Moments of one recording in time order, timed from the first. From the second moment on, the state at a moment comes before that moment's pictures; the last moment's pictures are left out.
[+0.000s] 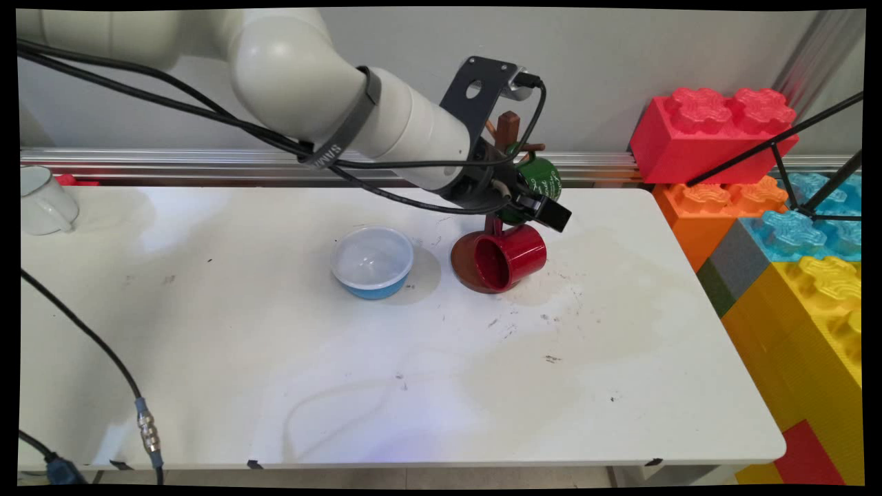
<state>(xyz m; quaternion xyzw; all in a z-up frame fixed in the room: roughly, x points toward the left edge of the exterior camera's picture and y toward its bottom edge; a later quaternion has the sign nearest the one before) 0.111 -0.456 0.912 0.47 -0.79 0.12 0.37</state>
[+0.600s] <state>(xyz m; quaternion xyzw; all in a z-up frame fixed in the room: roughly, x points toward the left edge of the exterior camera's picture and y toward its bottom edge) 0.105 -0.467 0.899 0.48 -0.78 0.12 0.39</state>
